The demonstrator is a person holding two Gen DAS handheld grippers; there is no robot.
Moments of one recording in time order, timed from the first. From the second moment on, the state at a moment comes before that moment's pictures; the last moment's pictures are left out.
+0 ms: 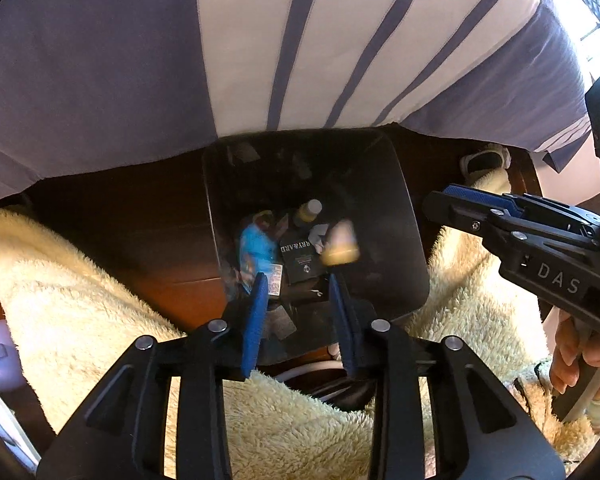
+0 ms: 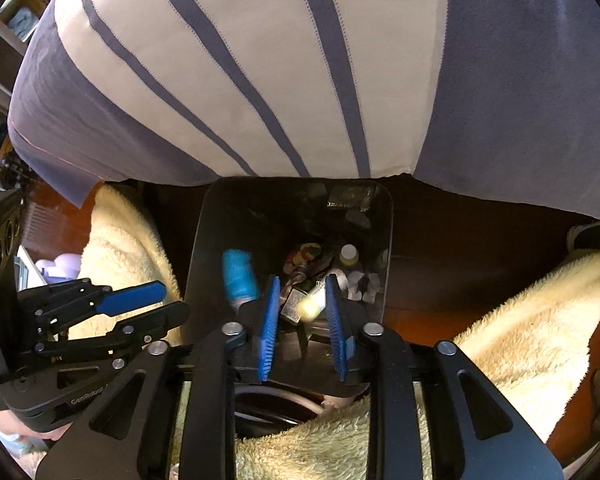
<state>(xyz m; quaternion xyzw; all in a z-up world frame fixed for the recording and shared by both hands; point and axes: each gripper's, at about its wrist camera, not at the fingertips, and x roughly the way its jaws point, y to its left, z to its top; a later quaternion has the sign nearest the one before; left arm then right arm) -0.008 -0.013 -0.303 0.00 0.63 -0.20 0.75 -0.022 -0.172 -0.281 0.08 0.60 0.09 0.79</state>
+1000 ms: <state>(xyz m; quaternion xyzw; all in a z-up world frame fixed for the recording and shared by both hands) 0.009 0.023 -0.144 0.02 0.45 -0.16 0.88 -0.020 -0.202 -0.129 0.09 0.41 0.08 0.90</state>
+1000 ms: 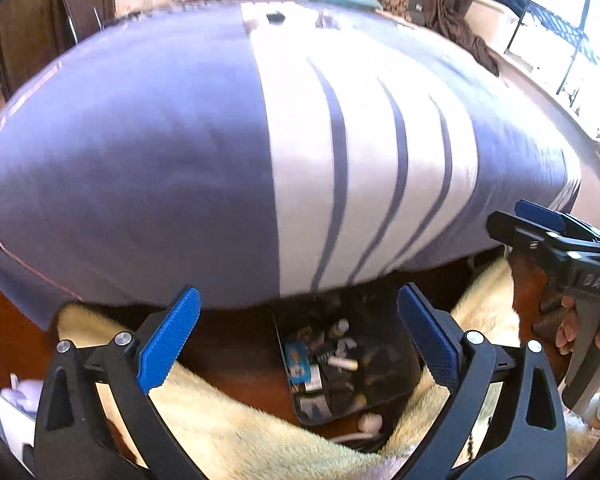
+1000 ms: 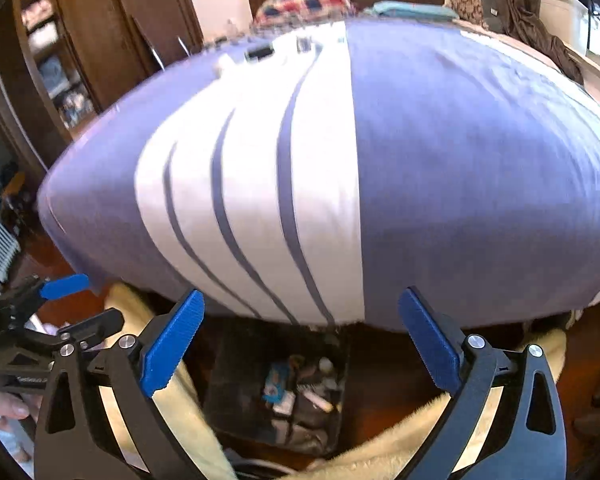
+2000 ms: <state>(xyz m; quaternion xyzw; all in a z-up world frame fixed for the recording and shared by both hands) 0.245 0.007 -0.077 0.03 0.40 -0.10 0.91 0.224 -0.207 -0.077 0.03 0.39 0.03 0.92</state>
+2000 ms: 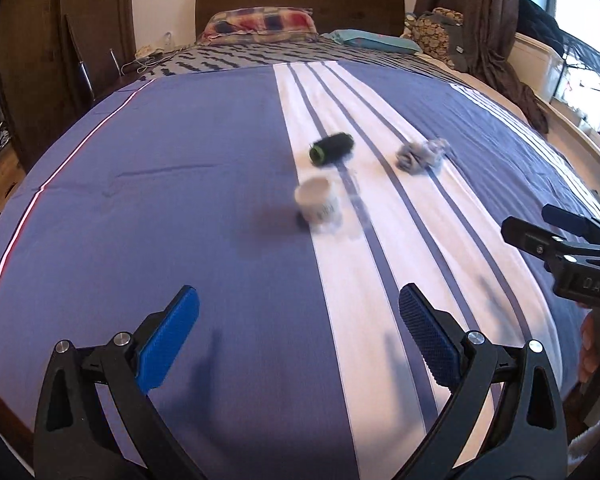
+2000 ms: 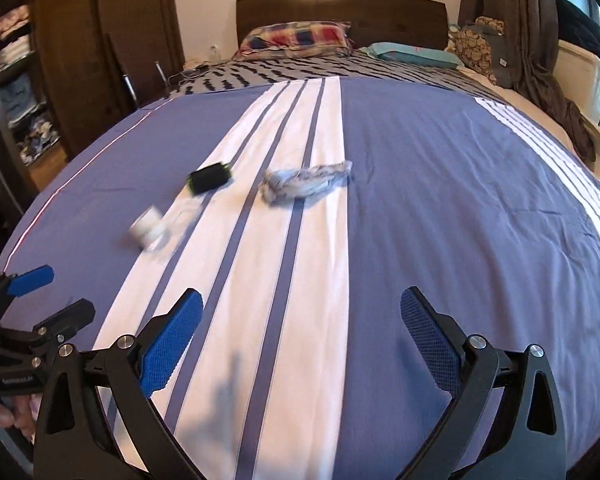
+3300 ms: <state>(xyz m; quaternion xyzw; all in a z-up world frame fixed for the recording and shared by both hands) 0.282 -0.007 -0.036 0.03 0.38 -0.13 0.92 0.294 -0.182 -0.051 0.00 0.39 0.06 0.92</state>
